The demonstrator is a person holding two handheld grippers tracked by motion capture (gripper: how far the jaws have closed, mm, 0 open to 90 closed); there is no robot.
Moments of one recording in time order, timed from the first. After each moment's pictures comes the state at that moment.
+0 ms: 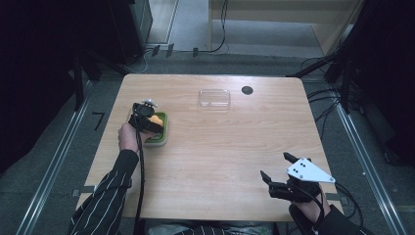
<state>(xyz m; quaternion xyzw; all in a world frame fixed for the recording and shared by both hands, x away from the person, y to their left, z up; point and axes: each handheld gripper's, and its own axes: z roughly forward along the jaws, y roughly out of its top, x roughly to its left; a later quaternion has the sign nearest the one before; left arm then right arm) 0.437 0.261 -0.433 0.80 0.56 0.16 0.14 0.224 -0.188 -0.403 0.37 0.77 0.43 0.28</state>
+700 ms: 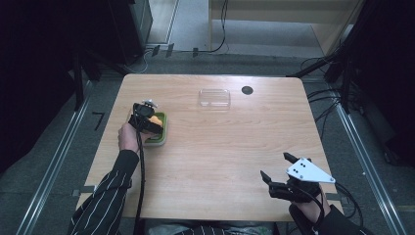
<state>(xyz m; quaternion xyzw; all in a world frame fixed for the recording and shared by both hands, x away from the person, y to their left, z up) 0.437 0.261 -0.434 0.81 0.56 0.16 0.13 0.224 -0.188 -0.403 0.37 0.77 0.43 0.28</state>
